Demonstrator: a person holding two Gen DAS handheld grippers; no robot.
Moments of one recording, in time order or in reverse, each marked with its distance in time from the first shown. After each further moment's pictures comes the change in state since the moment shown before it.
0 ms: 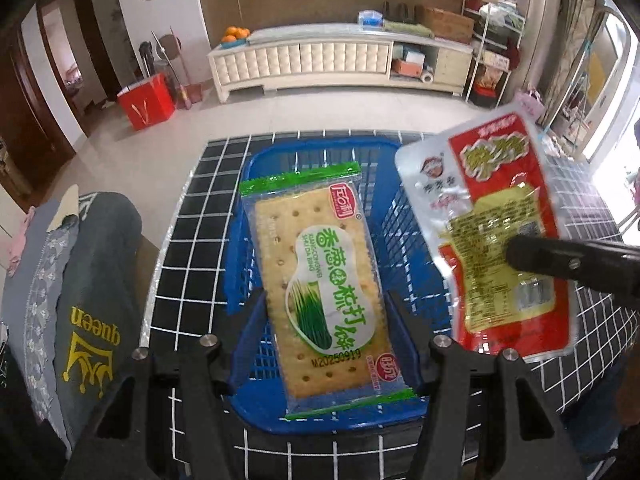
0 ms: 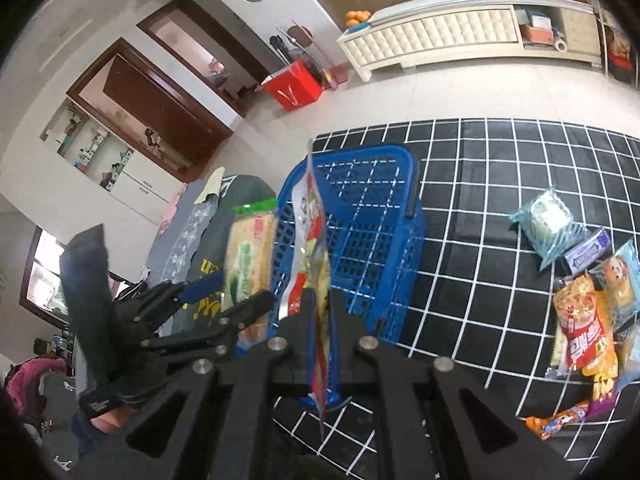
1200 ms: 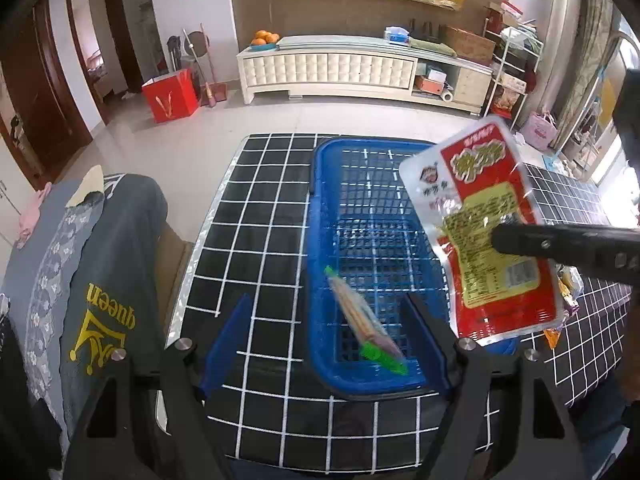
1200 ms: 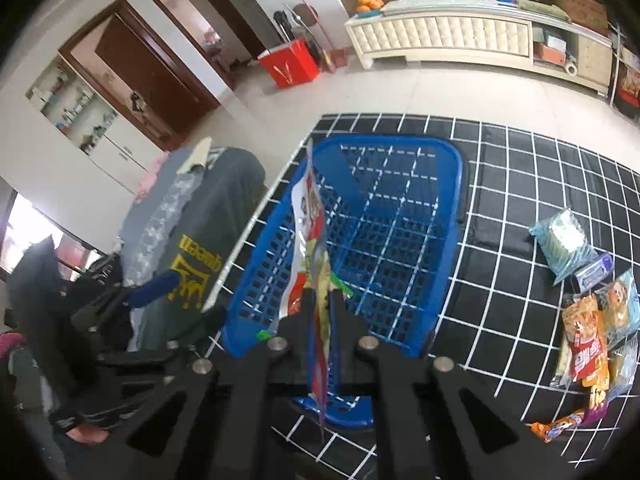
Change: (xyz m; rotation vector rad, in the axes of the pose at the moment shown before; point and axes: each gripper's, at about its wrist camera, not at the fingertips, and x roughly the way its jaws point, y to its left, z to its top) left arm -0.032 0.063 -0.036 -0.083 -0.061 0.024; right arm 0.048 0.058 0.006 -0.102 0.077 -0.131
